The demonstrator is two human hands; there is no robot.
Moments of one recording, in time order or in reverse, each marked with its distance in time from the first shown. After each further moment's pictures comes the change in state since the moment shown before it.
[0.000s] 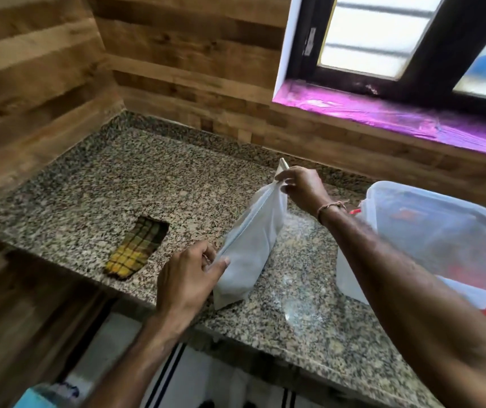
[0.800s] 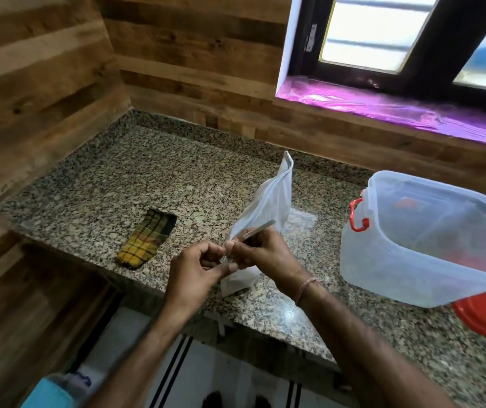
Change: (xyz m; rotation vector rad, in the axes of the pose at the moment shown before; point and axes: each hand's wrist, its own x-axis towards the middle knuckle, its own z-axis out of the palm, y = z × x) left_hand -0.028 -0.015 -0.007 -0.466 -0.135 -0.090; right_hand -0.164 -0.100 0.041 0.961 -0.343 0.151
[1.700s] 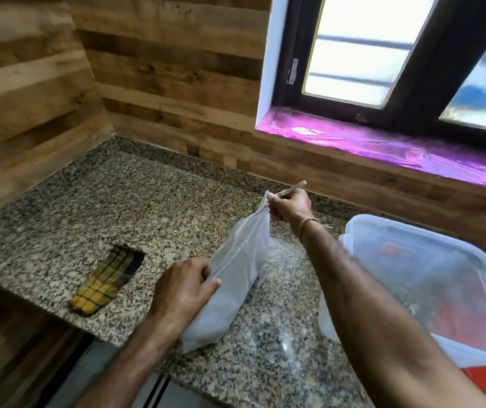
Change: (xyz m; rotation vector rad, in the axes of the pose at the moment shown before) left_hand 0.073 0.055 0.052 0.613 0.009 0.096; right_hand 0.176 -0.006 -0.181 -0.132 0.552 0.168
